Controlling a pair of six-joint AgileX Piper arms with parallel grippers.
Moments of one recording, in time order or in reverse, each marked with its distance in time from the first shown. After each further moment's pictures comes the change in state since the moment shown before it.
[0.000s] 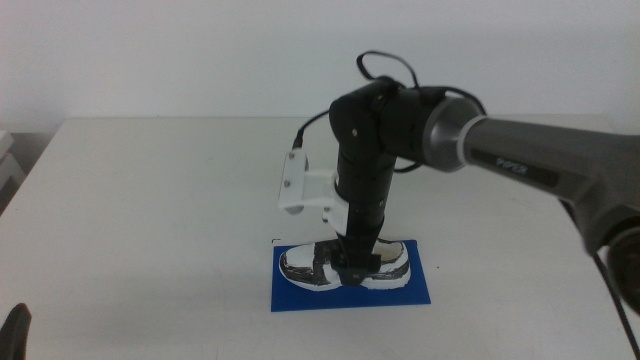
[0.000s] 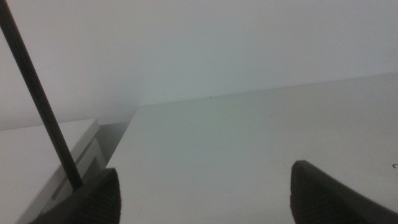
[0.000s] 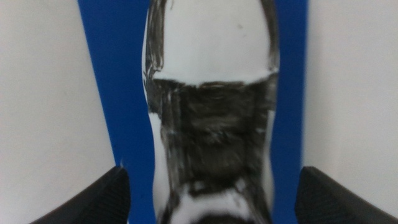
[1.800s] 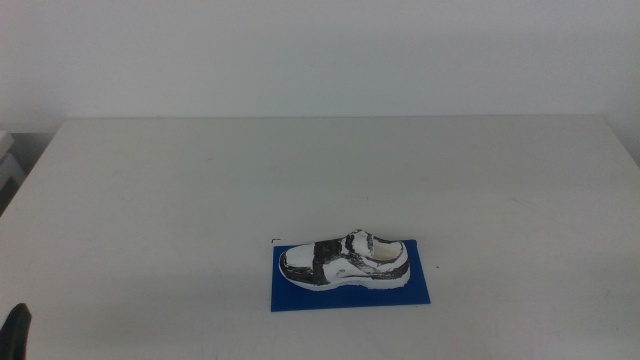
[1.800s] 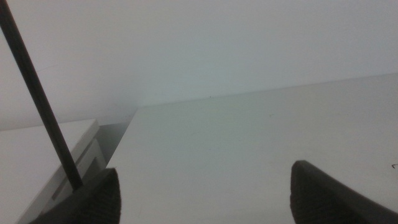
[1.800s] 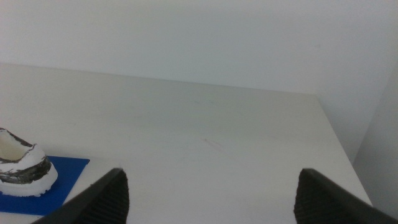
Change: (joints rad) left arm 0.000 0.000 0.000 0.000 0.000 0.000; right arm -0.577 -2.089 1.656 -0.079 -0.842 0.833
